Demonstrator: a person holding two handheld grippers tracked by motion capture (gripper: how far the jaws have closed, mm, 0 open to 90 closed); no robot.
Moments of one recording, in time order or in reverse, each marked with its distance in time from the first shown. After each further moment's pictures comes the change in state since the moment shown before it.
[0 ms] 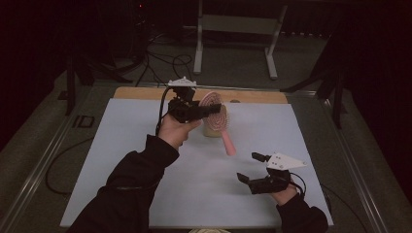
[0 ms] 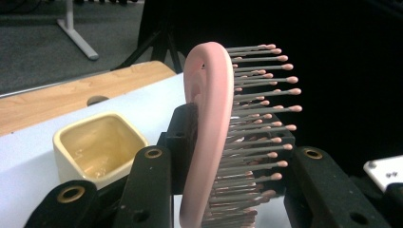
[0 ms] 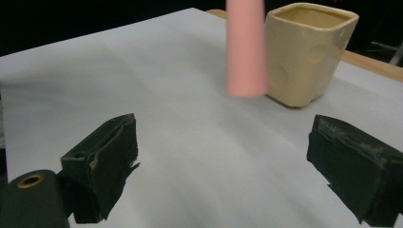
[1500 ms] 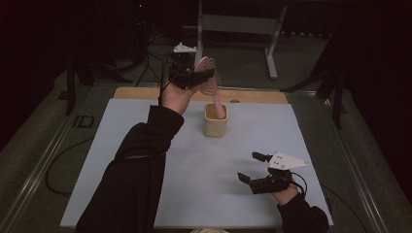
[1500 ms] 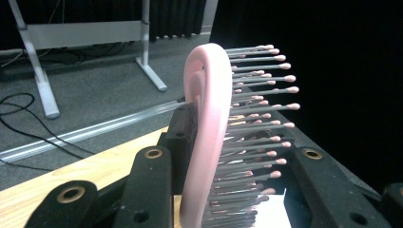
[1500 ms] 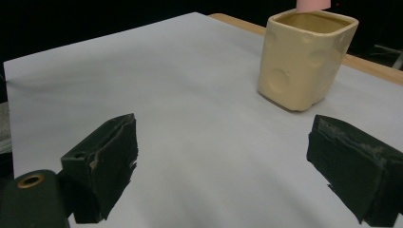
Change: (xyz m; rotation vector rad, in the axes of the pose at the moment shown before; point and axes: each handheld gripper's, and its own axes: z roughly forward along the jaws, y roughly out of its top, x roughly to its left) left arm 0.032 0.066 0.017 -0.078 0.270 0.073; right arm -0.001 0.002 -0.003 -0.012 0.008 0.001
